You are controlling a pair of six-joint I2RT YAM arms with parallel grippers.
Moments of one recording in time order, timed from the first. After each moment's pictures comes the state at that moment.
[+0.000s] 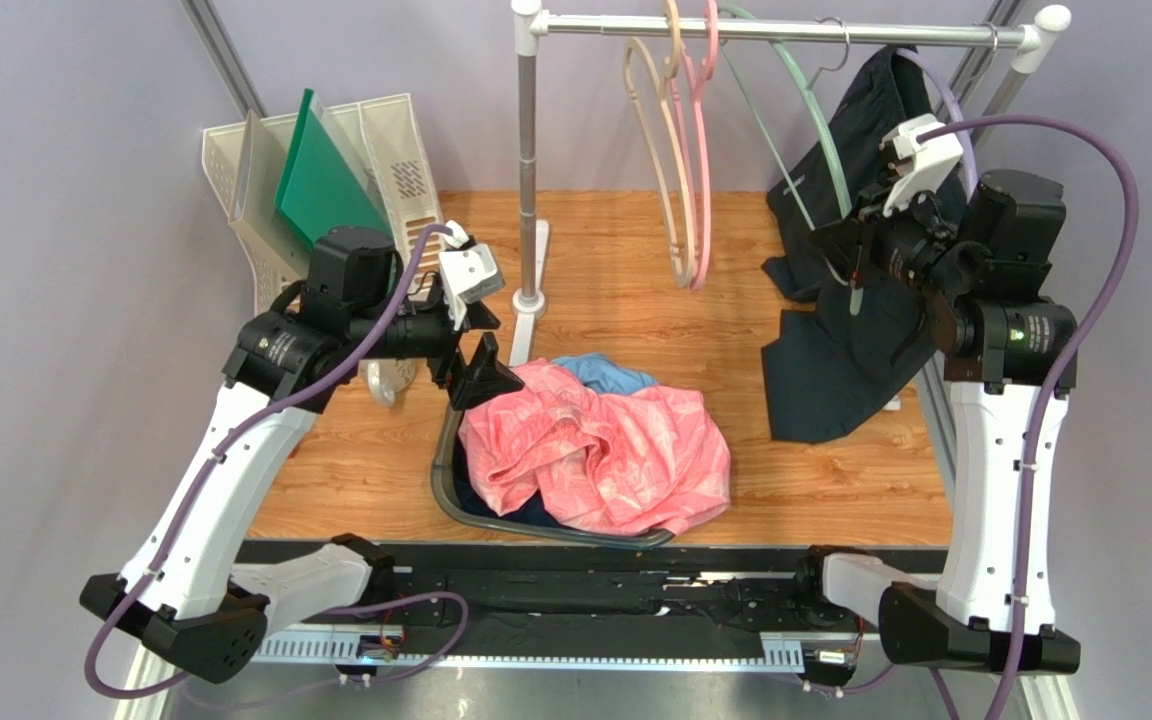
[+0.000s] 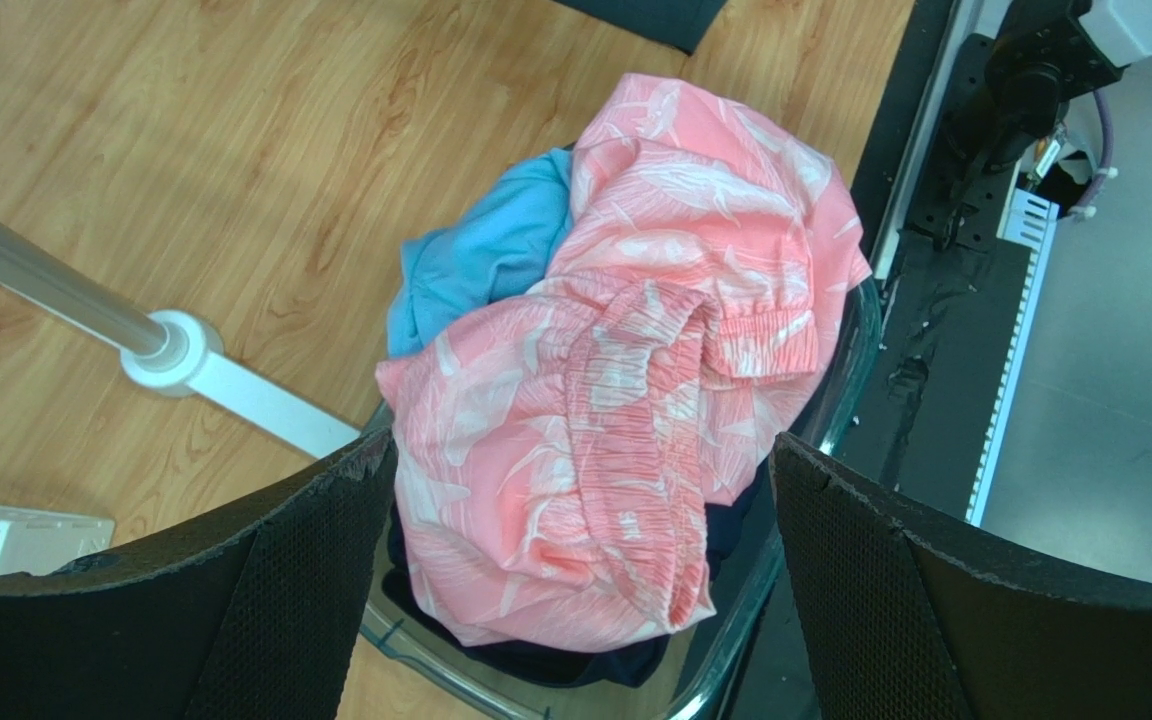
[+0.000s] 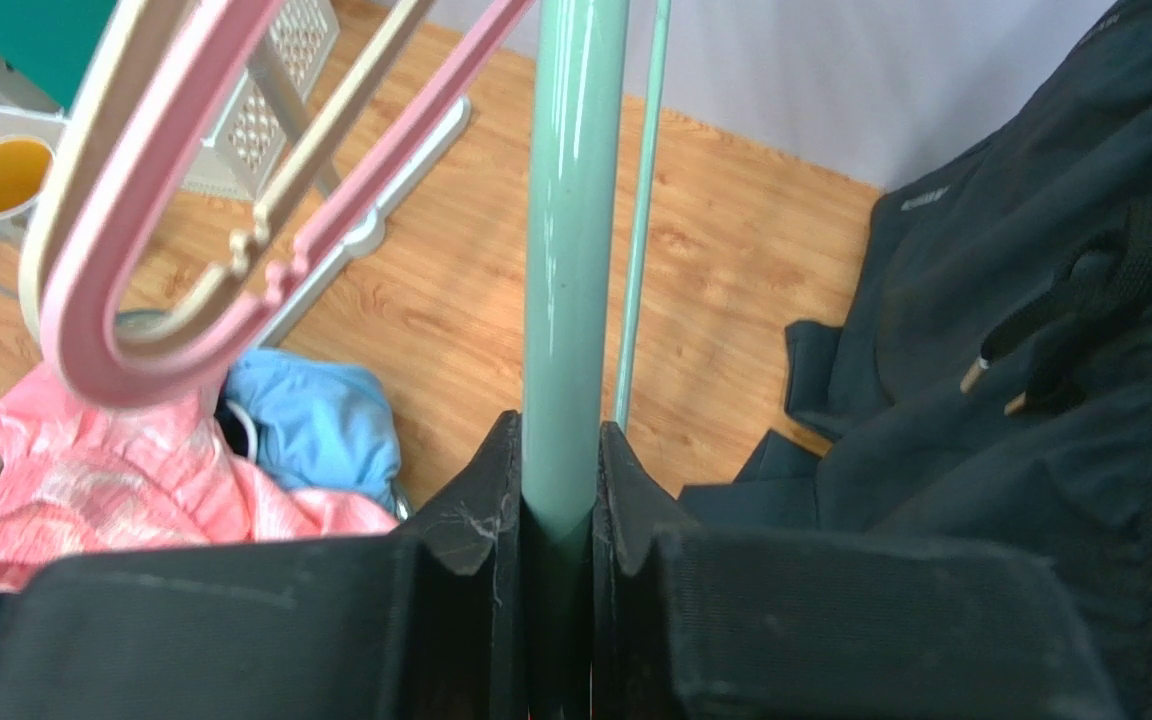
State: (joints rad) left arm -0.45 1.10 1.46 -0.94 0.67 0.34; right arm -0.09 1.16 1.70 -0.84 -0.54 -0.16
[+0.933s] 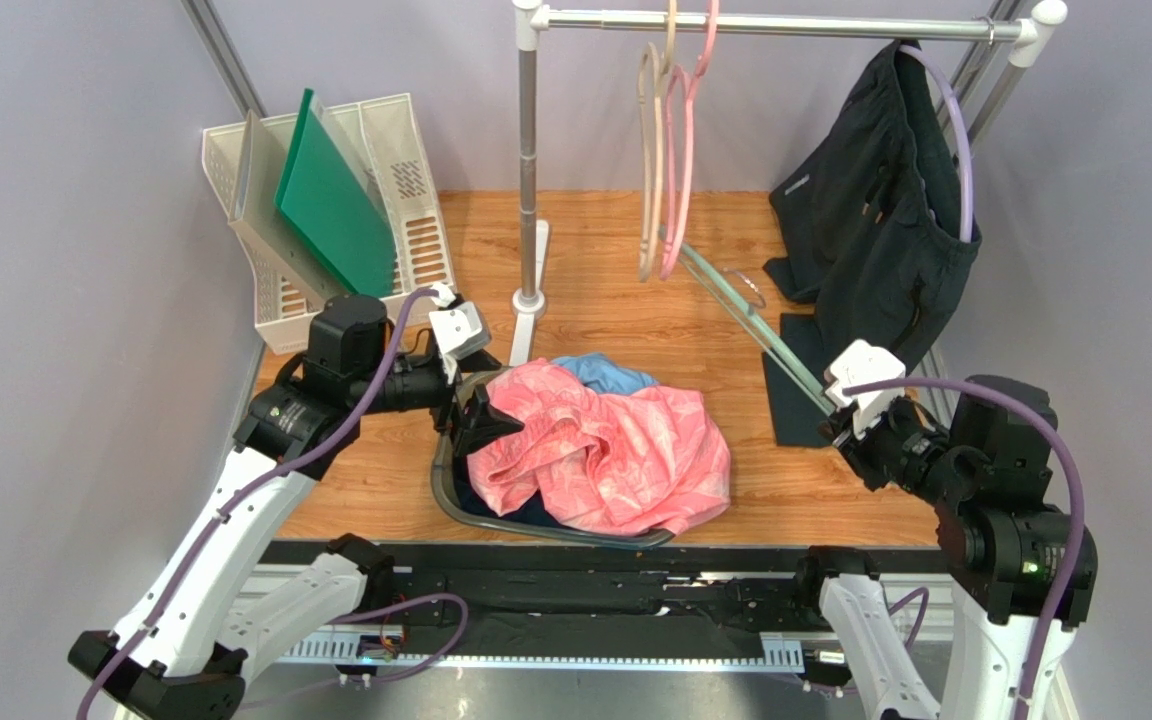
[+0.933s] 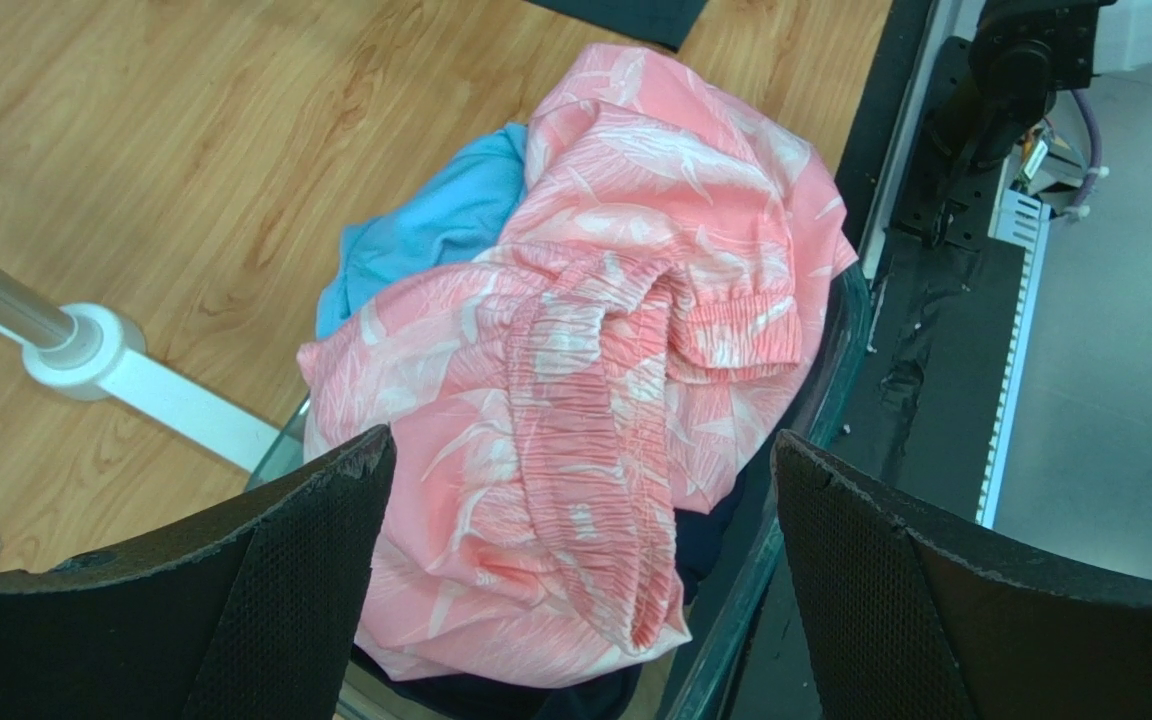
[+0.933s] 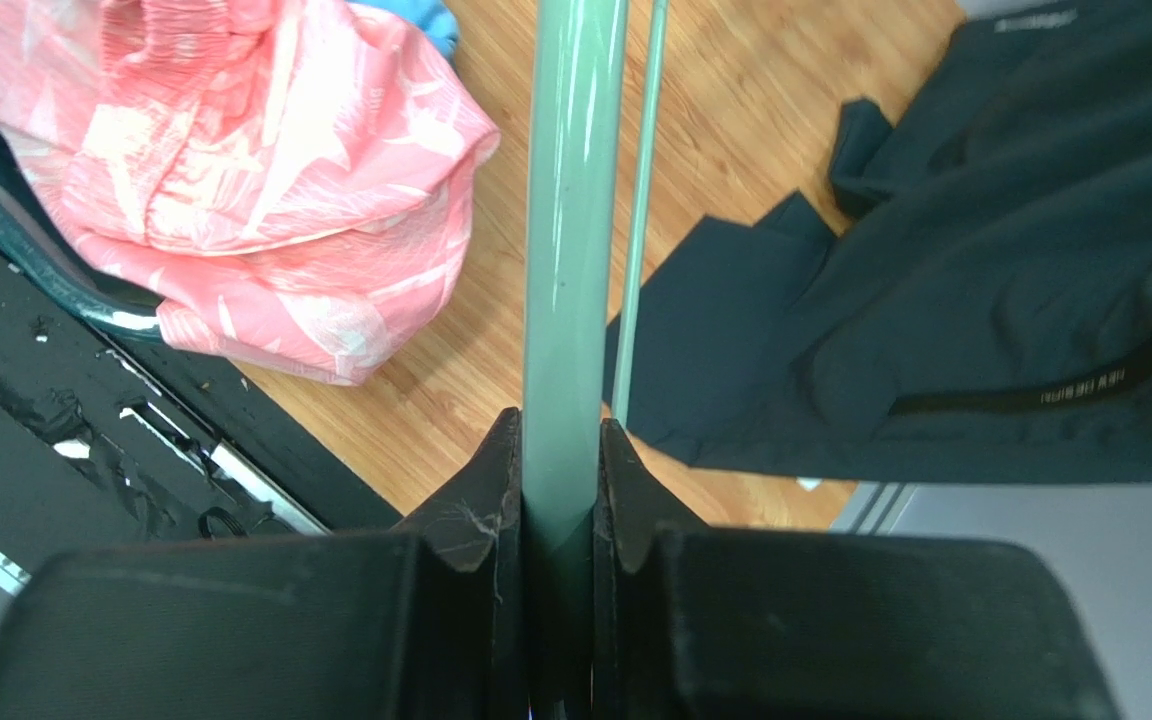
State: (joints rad) left arm -0.45 0.87 1.05 -0.68 0.70 0.25; right arm -0.08 0.65 1.38 -1.35 -0.51 -0.70
